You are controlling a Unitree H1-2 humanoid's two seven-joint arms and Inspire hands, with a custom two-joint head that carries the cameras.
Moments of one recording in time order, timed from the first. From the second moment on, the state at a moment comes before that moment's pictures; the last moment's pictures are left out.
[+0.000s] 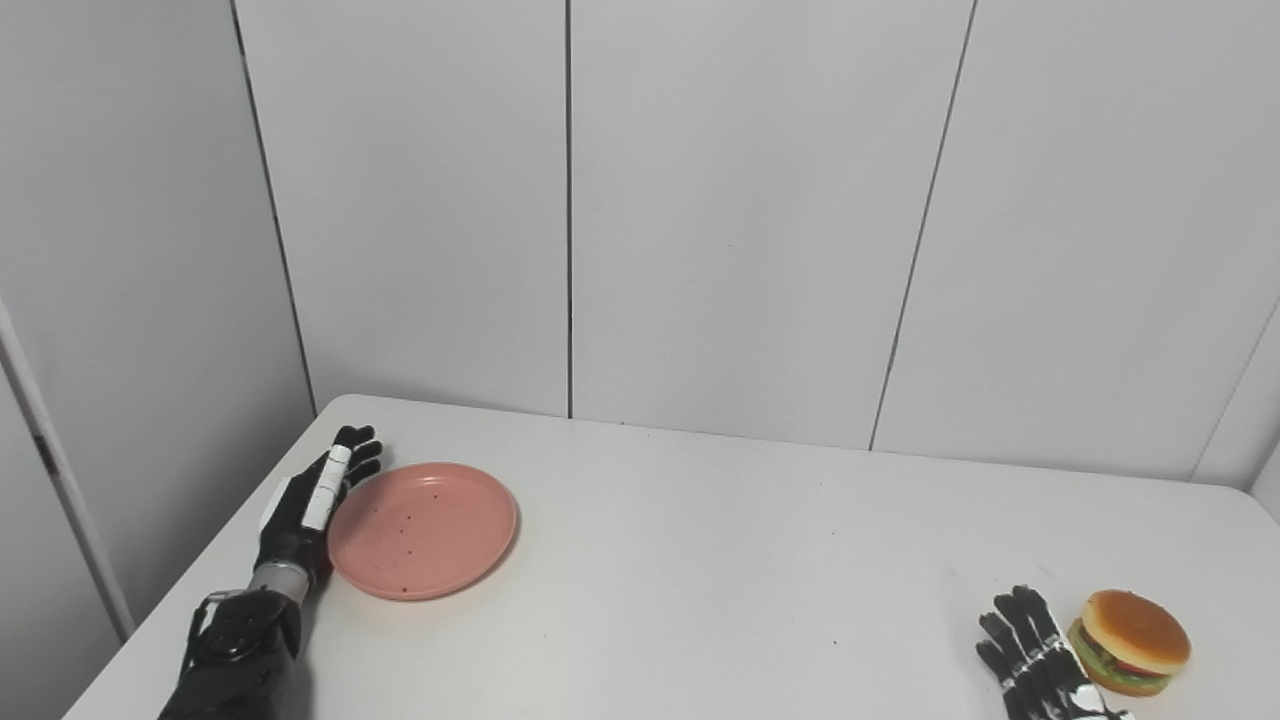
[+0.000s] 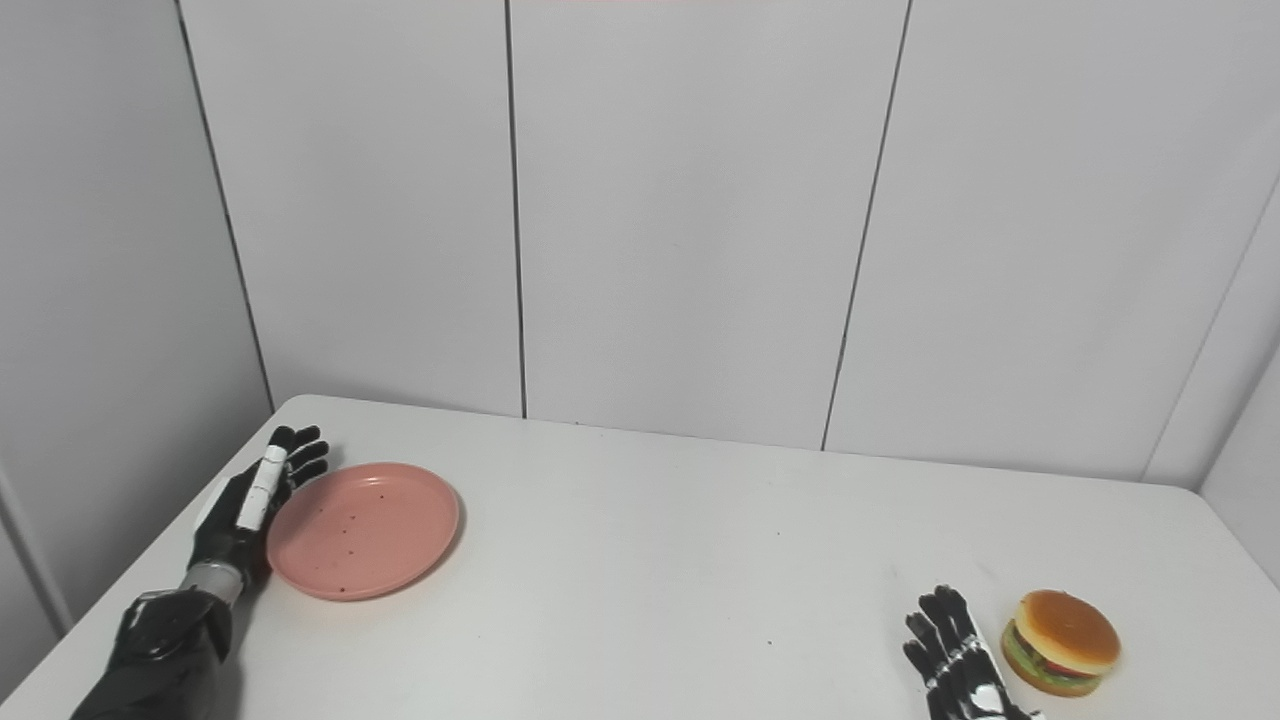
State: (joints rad) left arm -0.65 0.43 0.29 1.17 -0.20 -0.43 -0.20; right arm -0.07 -0.11 -0.07 0.08 0.31 -0.21 0.27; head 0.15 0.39
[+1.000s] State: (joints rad) left arm -0.67 0.32 0.23 1.12 -0.21 -0.41 -0.20; right arm -0.07 -0.11 -0.07 0.08 0.30 -0.21 0.25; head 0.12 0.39
